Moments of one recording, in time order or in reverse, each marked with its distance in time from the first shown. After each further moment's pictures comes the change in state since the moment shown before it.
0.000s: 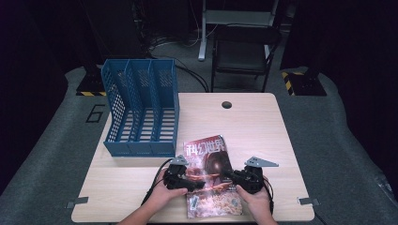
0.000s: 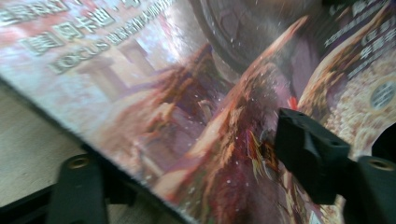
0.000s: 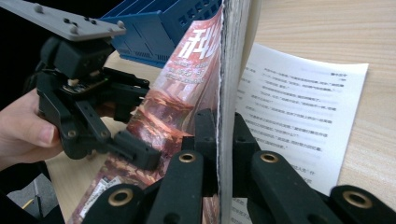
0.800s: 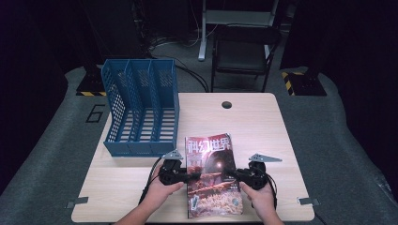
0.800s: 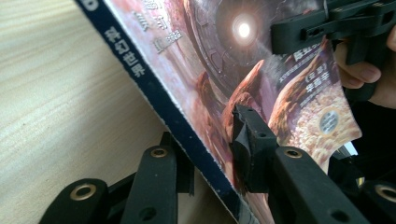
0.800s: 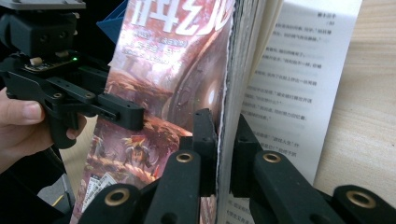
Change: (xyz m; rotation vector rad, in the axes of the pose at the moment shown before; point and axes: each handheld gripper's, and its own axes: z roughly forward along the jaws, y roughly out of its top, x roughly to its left) left arm -0.010 0.017 -0.026 -0.059 -0.022 -0.044; right arm -0.017 0.005 -0.004 0.052 0.054 0.100
